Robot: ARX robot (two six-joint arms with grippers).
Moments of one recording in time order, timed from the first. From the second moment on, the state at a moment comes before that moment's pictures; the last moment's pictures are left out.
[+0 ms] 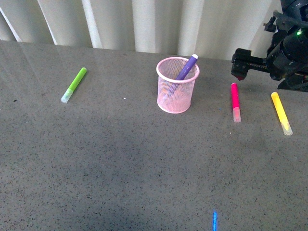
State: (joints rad) left arm 0.00 0.00 0.01 0.00 0.00 0.00; right arm 0.10 2.28 1.44 -0.15 0.14 0.35
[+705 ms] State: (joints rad) left arm 0.00 0.00 0.01 0.00 0.00 0.00; right arm 0.15 2.52 1.70 -0.19 0.11 0.39
